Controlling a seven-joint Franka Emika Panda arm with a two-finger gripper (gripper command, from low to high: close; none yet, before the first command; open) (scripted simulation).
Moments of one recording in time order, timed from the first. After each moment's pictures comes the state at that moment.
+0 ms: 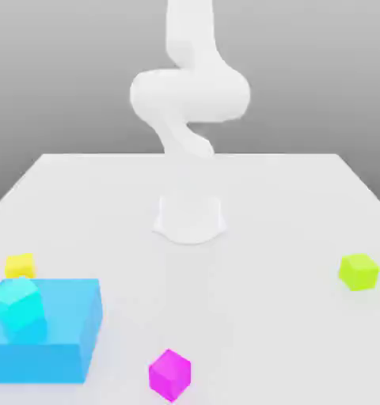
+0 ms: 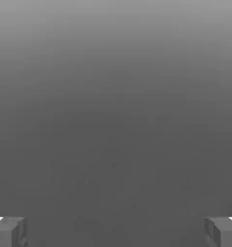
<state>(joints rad) -0.04 -0.71 0.03 -2.32 -0.02 2.34 0.86</state>
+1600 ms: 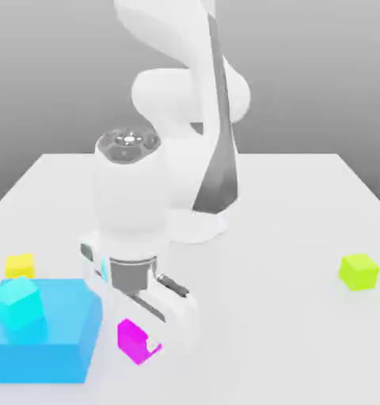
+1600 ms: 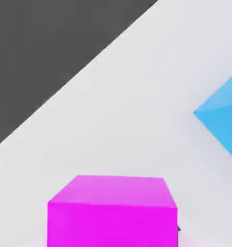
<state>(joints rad) -0.32 0.10 0.00 -2.48 -0.07 2.58 1.44</state>
